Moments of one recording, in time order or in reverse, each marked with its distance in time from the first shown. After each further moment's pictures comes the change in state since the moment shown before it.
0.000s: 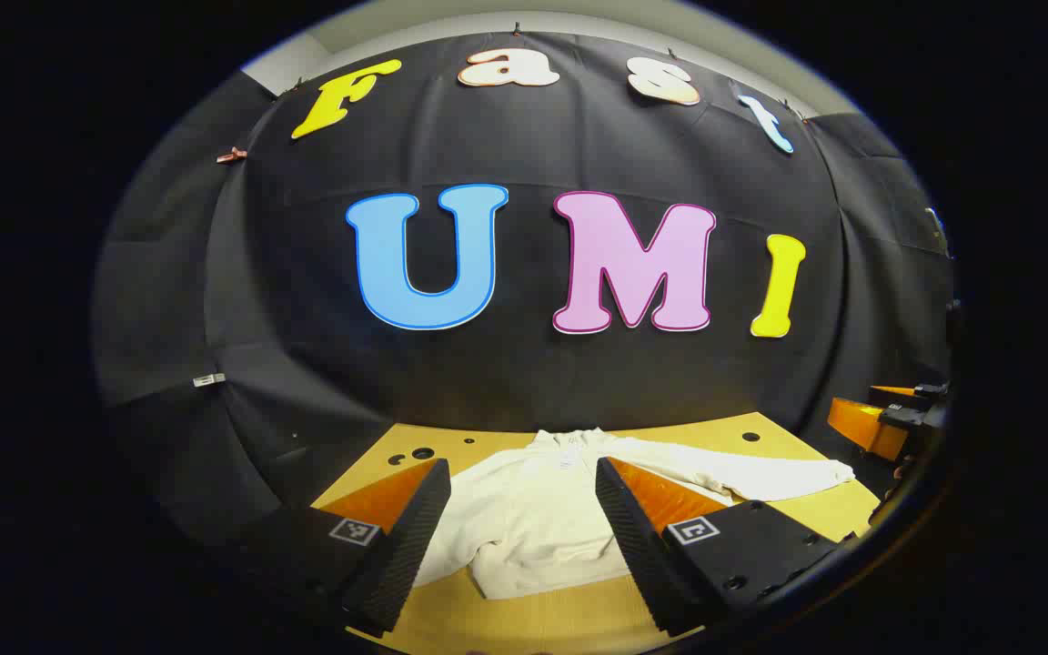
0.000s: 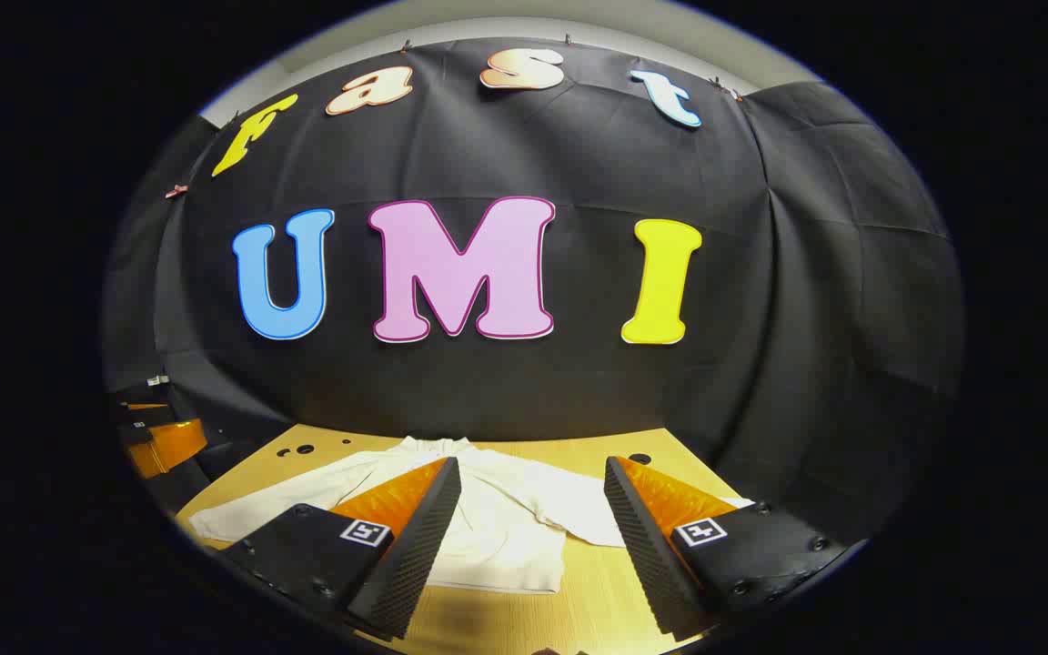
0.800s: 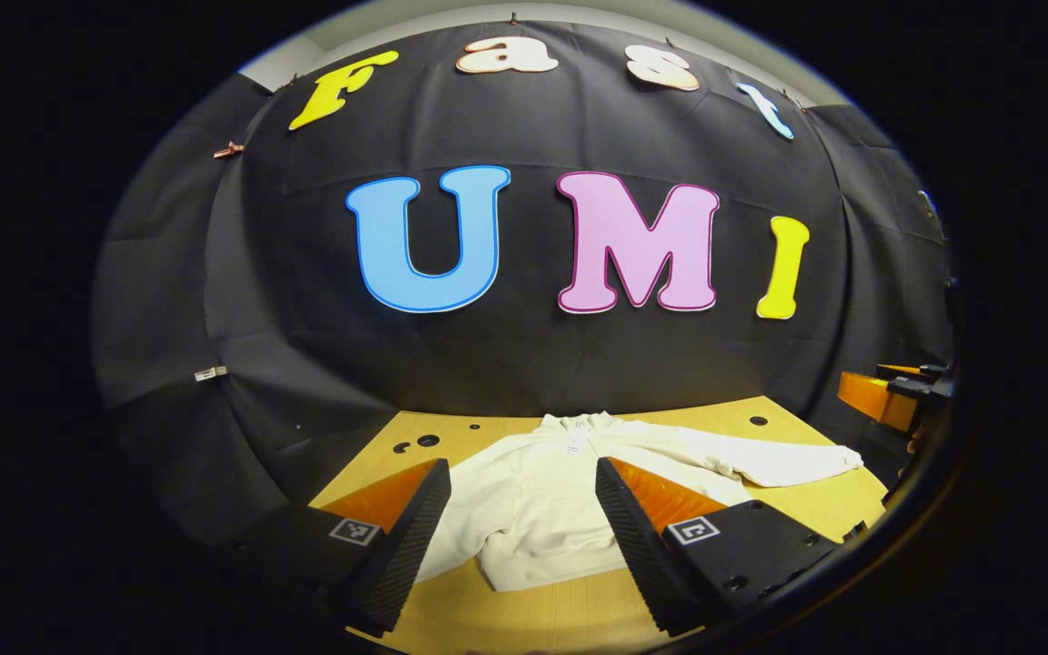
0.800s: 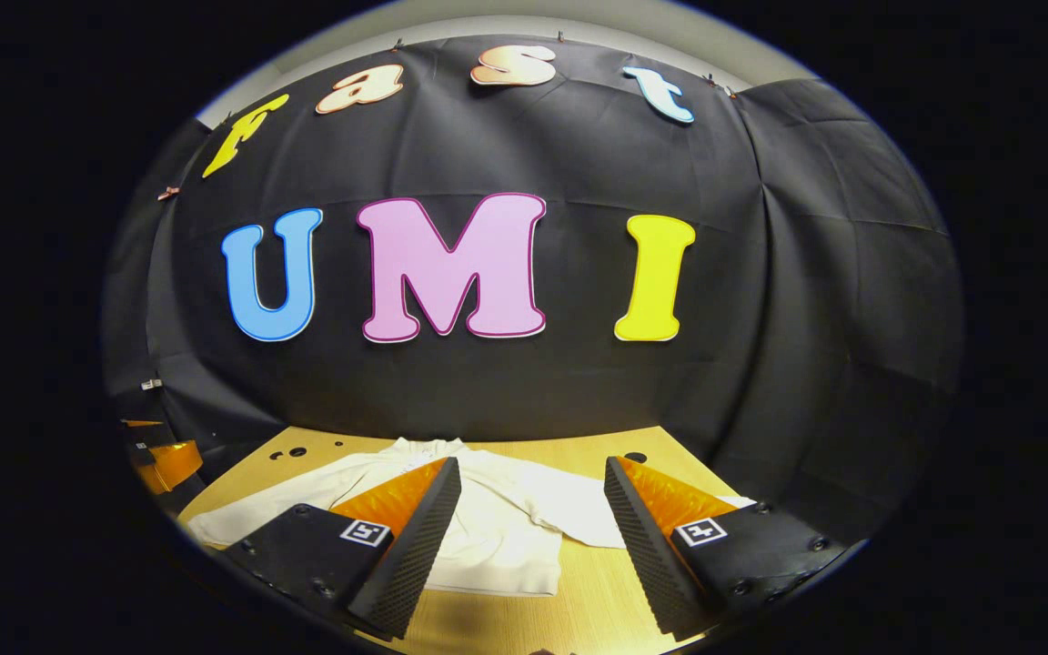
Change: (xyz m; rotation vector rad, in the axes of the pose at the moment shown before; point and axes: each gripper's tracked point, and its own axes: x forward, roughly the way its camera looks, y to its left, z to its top) left arm 0.004 0.008 -0.022 0.014 0.048 0.009; right arm 0.010 -0.002 -0.006 0.012 0.015 -0.017
